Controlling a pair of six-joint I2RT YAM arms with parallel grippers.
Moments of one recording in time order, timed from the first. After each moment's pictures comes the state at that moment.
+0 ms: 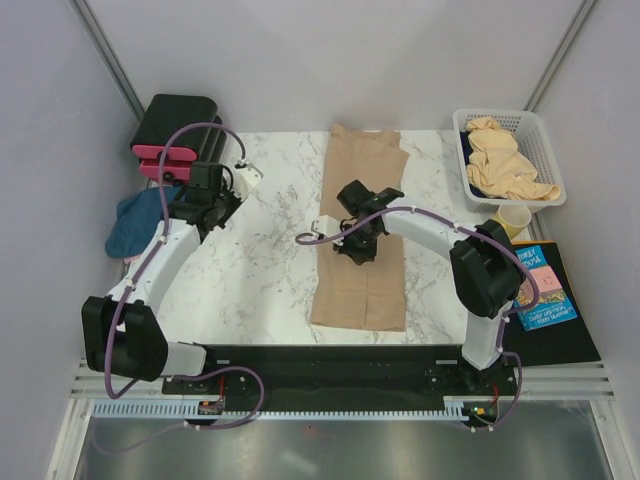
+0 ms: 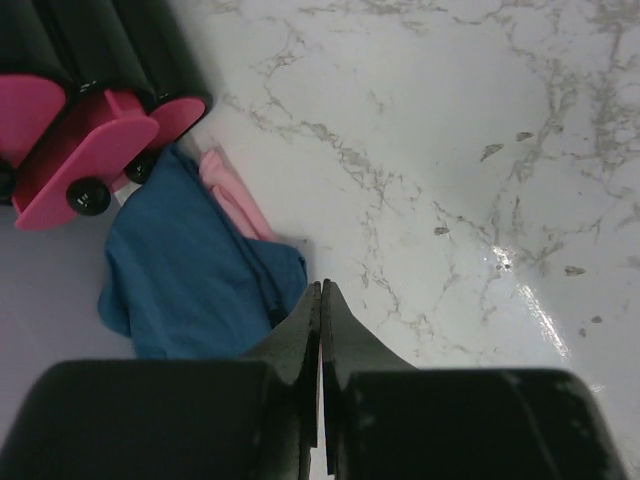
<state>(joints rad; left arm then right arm) -0.18 1.36 1.10 -0.49 -0.07 0.64 0.64 1.87 1.41 -0.85 -0.28 -0.76</state>
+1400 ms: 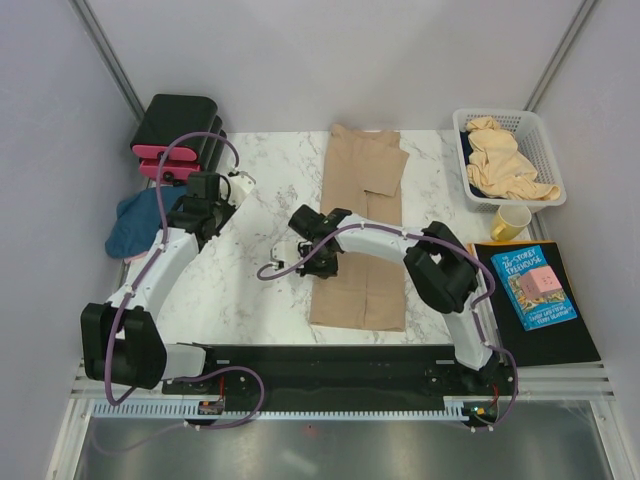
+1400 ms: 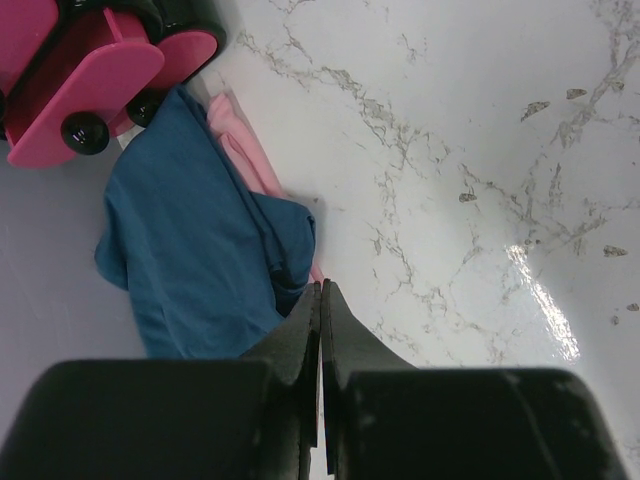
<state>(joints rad) -0.15 1.31 1.00 -0.45 -0.18 0.62 0.88 2.11 1.59 -0.80 -0.23 -0.73</state>
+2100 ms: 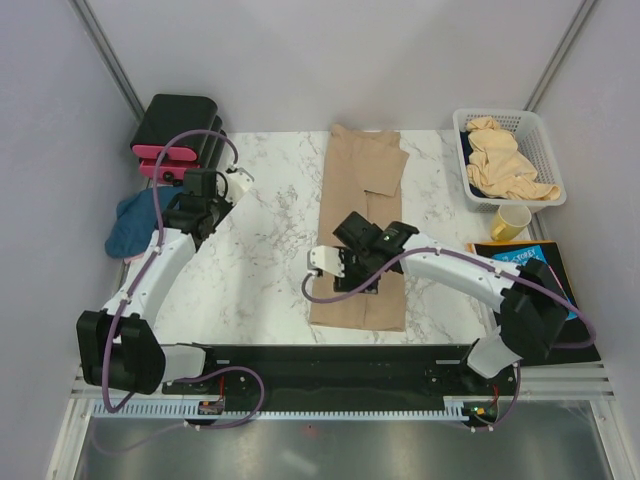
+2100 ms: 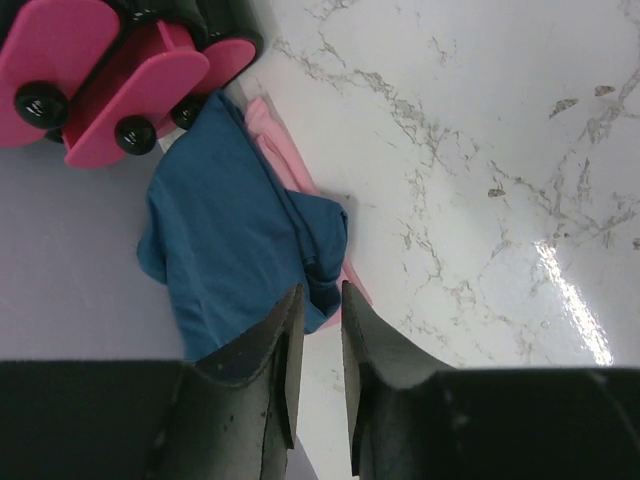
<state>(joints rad) -0.15 1.30 1.03 -0.47 -0.20 0.66 0.87 1.60 1.25 -0.81 -0.09 -0.71</state>
